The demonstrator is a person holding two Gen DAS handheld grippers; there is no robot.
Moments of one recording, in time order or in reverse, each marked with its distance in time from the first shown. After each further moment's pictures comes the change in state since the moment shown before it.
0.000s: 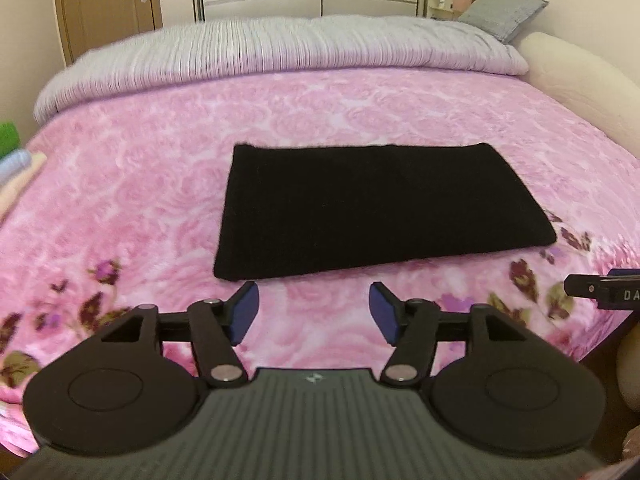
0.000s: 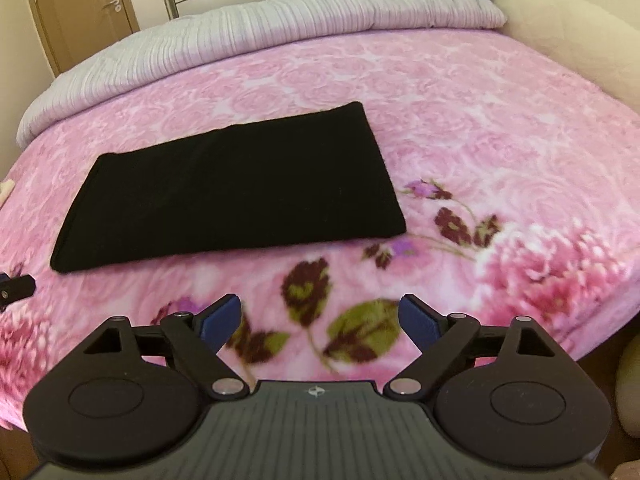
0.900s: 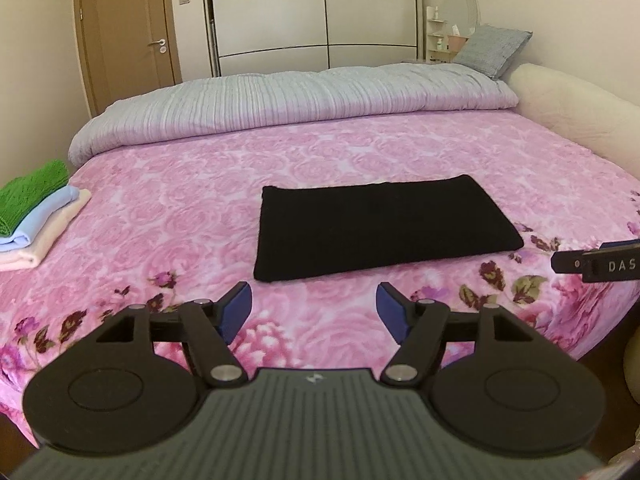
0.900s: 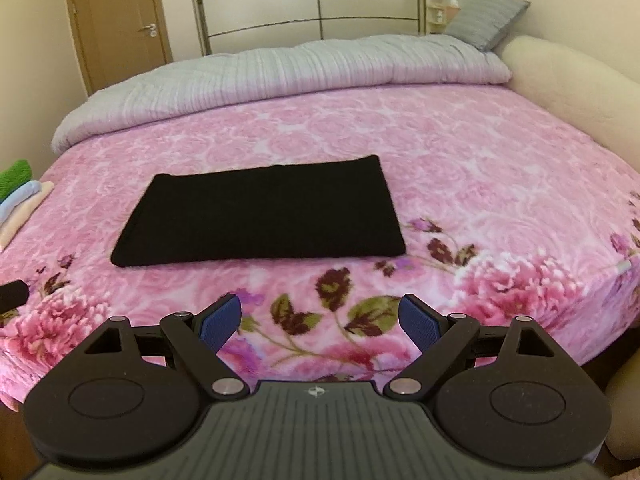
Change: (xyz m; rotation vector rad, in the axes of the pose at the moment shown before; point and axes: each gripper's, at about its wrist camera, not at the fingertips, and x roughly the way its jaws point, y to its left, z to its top) left arm -0.104 -0.002 -0.034 0.009 -0.133 0.048; right arm -0.091 0.021 -0.023 -0.074 -0.132 0.043
